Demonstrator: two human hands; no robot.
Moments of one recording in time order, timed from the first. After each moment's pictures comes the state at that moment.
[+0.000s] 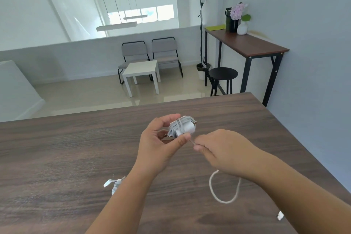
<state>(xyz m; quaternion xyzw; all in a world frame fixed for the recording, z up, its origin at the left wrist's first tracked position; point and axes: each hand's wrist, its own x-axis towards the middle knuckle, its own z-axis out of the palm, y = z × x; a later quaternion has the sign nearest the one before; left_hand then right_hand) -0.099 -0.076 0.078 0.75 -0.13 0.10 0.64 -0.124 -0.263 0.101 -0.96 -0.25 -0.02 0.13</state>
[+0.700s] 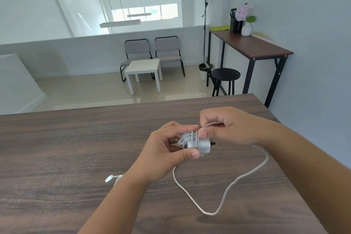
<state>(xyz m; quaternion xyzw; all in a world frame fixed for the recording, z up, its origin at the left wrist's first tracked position) -0.107 -0.066 0.079 0.72 -0.28 0.00 0.64 -0.092 -0.285 0.137 -0.87 -0.31 0.07 0.37</state>
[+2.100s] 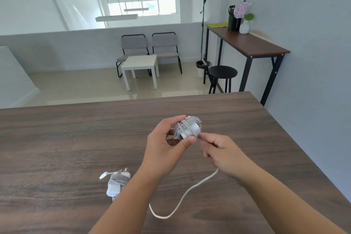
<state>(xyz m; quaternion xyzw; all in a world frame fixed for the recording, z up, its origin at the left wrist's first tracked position) -0.098 -0.084 0.047 0.76 -0.17 0.12 0.62 -0.120 -0.262 0.053 -0.81 -0.06 0.04 0.59</state>
